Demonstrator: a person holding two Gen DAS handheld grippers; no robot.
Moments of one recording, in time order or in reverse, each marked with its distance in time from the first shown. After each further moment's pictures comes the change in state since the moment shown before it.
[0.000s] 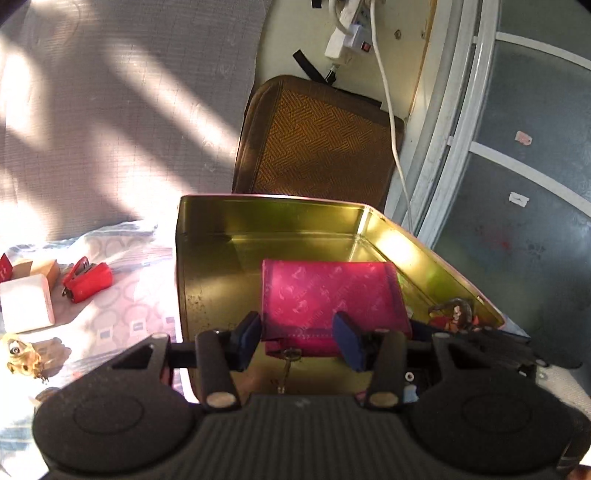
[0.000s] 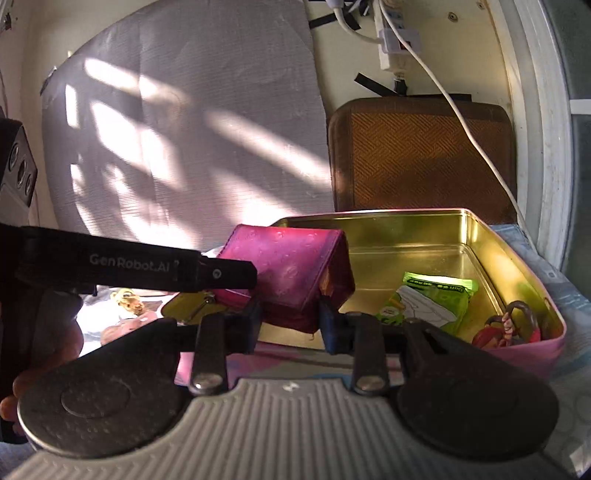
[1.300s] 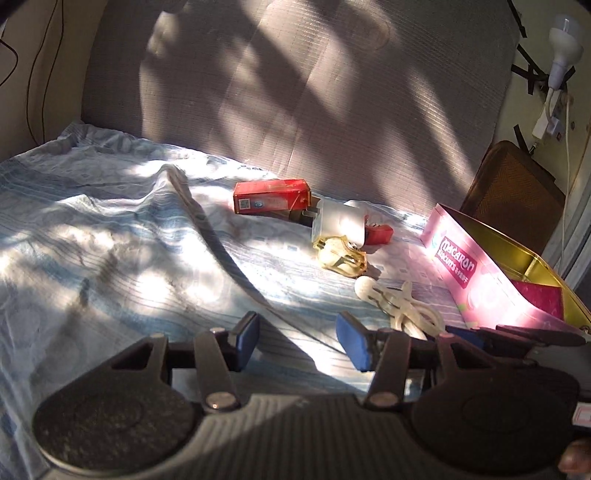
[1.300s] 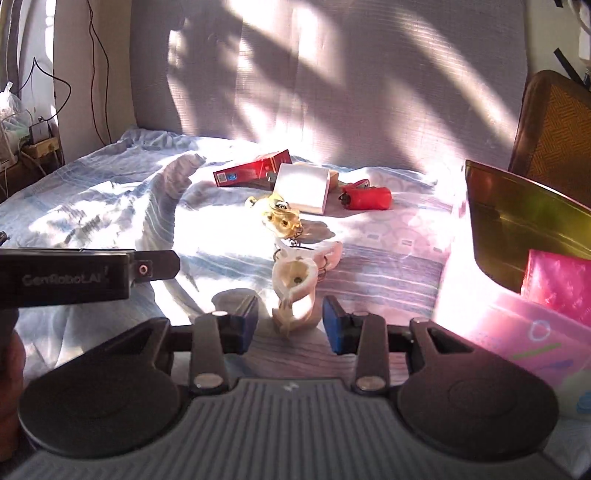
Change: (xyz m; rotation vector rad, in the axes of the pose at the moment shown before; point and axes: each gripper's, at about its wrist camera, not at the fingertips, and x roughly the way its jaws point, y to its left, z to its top) left arm -0.138 0.161 -0.102 -0.344 -0.115 0.399; right arm 0.080 0.175 -0.024 -0.255 0.280 0.224
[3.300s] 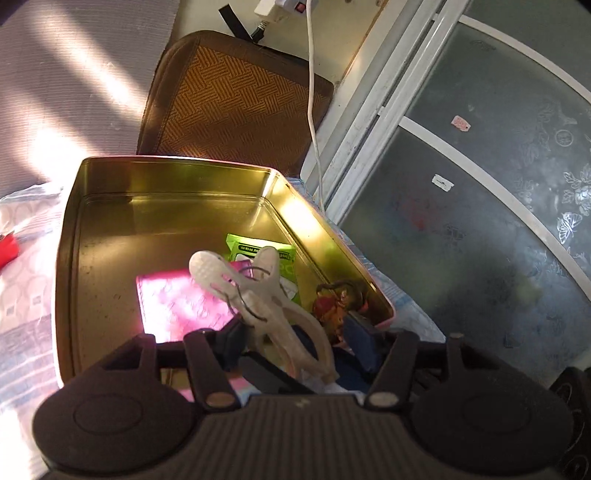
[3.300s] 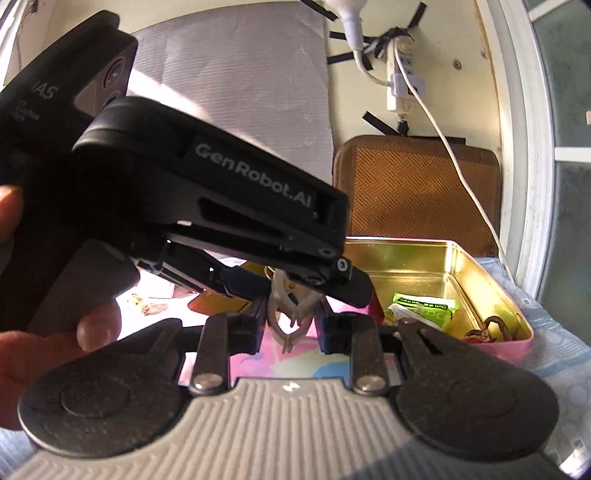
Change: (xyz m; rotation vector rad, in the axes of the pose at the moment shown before) left arm 0.070 -0.286 0.048 0.308 0.365 -0.623; right arm -0.149 -0.124 -0.050 0.209 -0.339 -0.229
